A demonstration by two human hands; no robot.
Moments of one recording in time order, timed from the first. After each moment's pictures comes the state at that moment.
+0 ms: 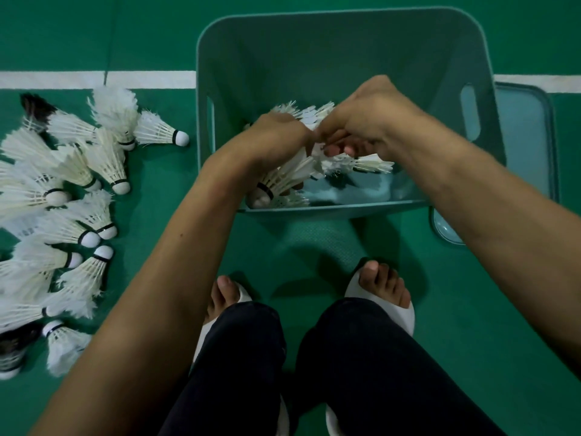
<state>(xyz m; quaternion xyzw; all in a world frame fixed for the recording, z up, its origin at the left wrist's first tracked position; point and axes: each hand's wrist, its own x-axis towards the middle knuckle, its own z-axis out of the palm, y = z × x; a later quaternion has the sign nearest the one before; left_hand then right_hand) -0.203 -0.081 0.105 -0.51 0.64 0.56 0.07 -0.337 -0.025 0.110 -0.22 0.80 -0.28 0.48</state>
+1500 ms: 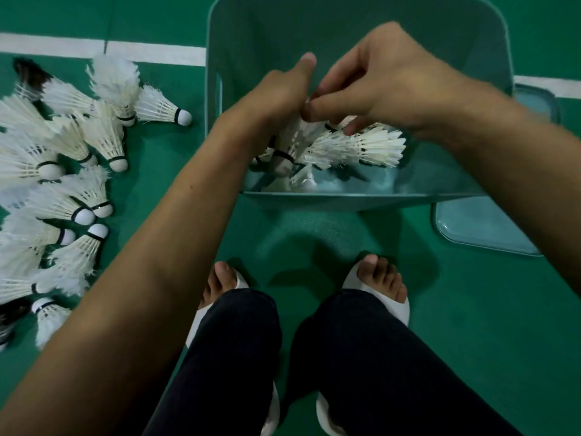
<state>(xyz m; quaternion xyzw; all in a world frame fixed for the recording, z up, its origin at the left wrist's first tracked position) -0.215 -0.106 0.084 -0.54 0.60 0.58 -0.03 -0.336 -0.019 0.140 -0.45 0.74 -0.24 0.43</state>
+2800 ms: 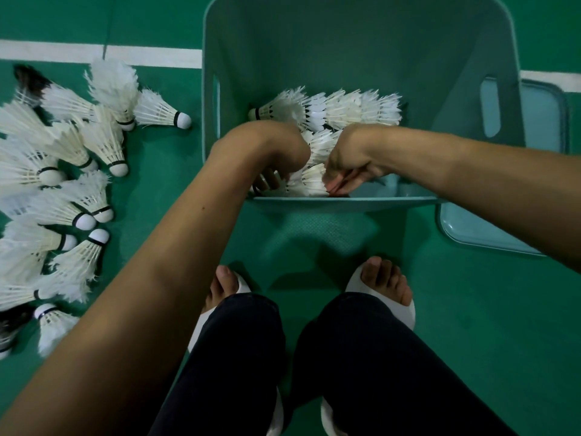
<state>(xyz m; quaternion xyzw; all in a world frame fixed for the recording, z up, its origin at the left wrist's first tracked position) -0.205 -0.095 0.063 -0.50 0.66 0.46 0.32 -0.332 -0.031 0.034 -0.23 0.76 -0.01 0.60</state>
